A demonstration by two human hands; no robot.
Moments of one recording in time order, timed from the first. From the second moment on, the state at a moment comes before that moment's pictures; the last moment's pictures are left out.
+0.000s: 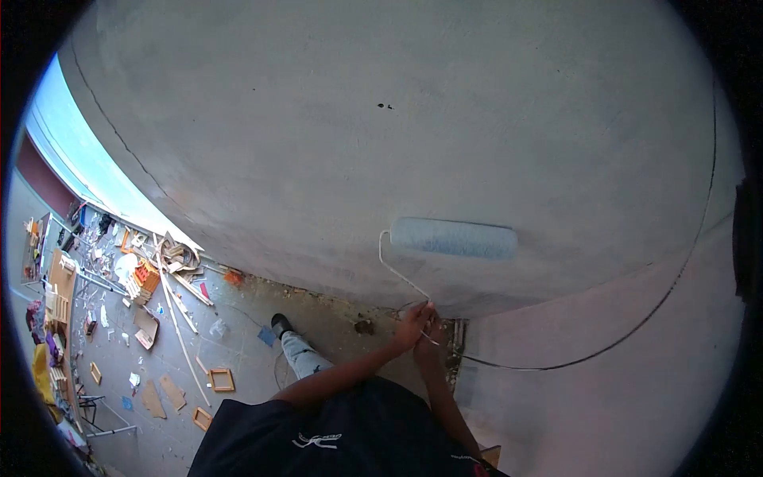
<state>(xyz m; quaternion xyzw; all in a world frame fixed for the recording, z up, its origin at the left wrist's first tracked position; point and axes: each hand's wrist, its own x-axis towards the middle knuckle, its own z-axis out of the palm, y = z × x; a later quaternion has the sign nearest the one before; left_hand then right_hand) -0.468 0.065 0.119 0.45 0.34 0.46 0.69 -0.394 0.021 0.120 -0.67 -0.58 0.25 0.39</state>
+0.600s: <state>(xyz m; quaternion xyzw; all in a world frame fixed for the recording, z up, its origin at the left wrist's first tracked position) -0.512 0.058 0.122 0.49 0.37 0.31 0.72 -0.415 -0.002 0.056 -0.61 -0.52 0.34 0.50</state>
